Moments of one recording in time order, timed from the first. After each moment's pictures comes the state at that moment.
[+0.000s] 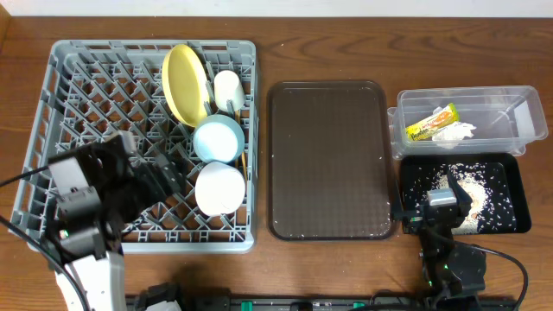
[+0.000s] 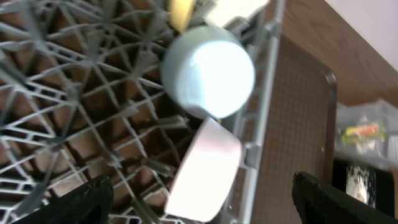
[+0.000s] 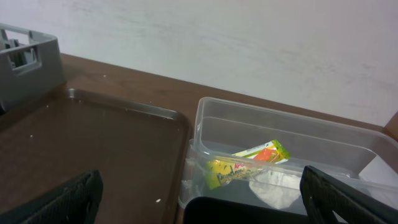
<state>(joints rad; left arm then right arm) 0.31 0.91 0.93 -0.98 0.49 -0.25 0.15 0.01 0.01 -0.07 0.05 -0.17</state>
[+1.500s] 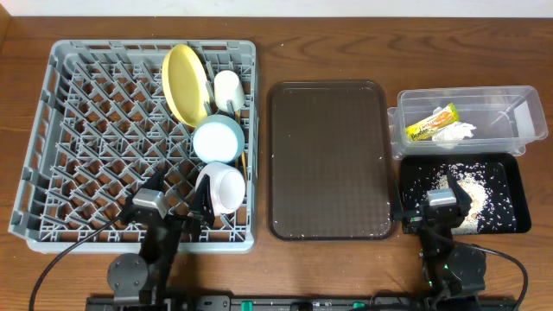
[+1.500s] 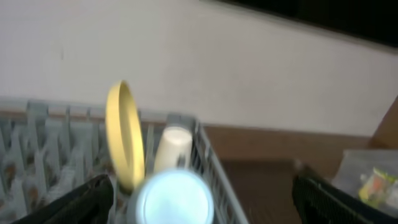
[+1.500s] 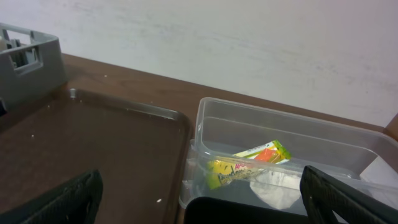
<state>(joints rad) 0.03 0.01 0.15 -0.06 0.28 -0.25 0.15 0.01 0.01 -0.07 0.04 -0.17</state>
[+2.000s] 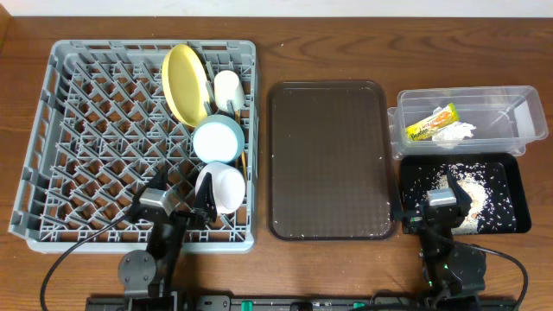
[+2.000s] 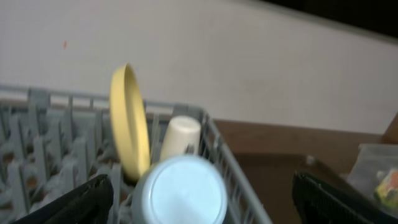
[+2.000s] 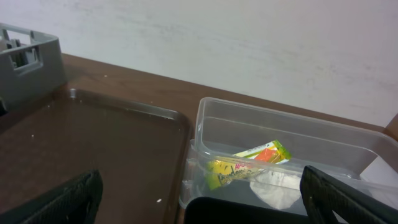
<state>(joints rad) 0.03 0.01 0.01 0.06 0.26 -0.25 0.15 0.01 0.01 -0.07 0.04 -0.17</state>
